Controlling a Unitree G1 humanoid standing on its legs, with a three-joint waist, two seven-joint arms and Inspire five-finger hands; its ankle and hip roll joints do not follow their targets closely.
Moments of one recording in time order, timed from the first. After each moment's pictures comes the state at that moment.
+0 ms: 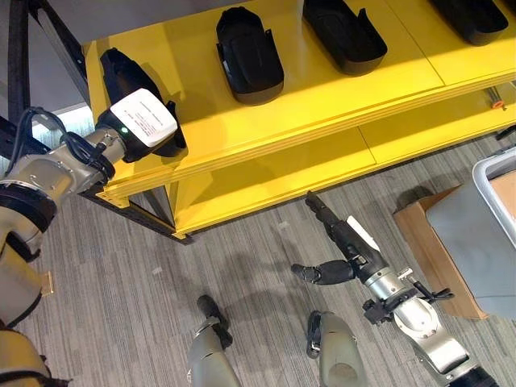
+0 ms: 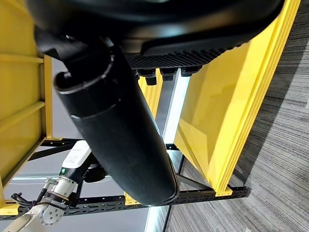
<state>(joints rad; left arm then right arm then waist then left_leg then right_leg) -1.32 1.11 -1.31 0.92 0.85 -0.26 0.45 0.00 -0.61 0.37 -0.10 0.20 -0.29 0.01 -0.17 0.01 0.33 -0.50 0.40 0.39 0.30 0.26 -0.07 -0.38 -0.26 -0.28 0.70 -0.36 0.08</state>
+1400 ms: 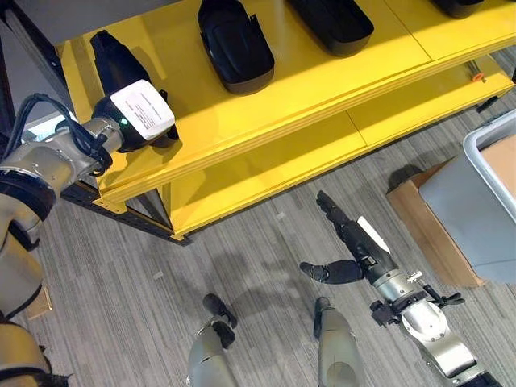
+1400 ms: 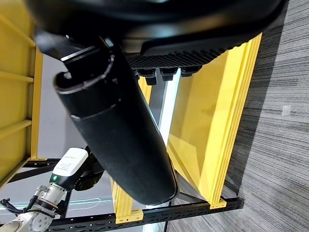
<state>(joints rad) -1.42 1.09 -1.41 0.95 0.93 -0.23 0.45 0.04 -0.61 0.32 -0.11 0.20 -0.29 0.01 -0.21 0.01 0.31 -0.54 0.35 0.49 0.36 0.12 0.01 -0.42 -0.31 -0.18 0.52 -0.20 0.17</state>
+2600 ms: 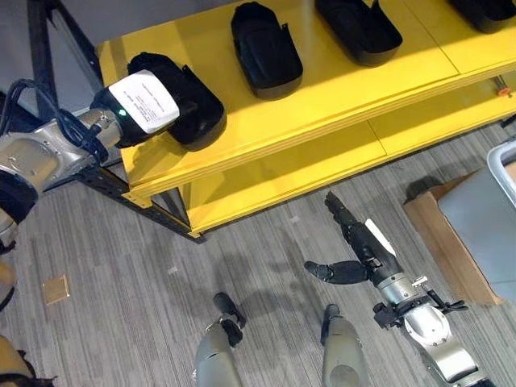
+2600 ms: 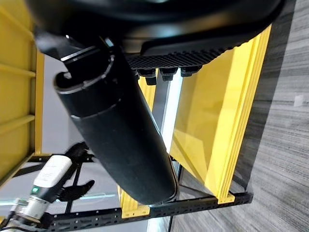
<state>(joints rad) -1.44 1.23 -1.33 0.65 0.84 -0.27 0.38 0.09 -0.58 0.26 -0.10 0.20 -0.29 0.00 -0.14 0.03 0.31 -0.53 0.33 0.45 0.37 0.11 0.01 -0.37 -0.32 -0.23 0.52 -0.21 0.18</state>
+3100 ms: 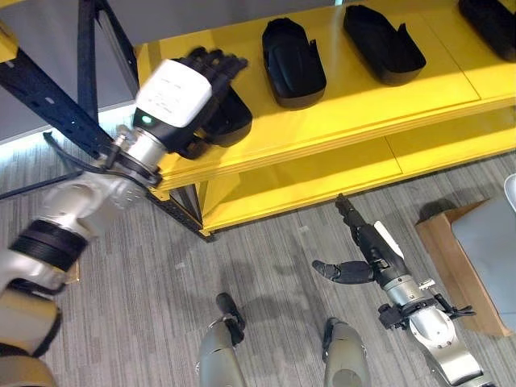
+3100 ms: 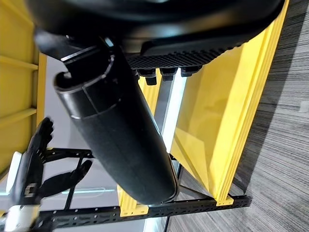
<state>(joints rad) -0.89 0.96 -0.66 0.34 0.47 -0.26 0.38 0.10 -0.57 0.24 -0.10 0.20 -0.25 -0.01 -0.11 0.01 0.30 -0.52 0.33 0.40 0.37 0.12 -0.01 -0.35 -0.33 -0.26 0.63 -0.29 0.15</state>
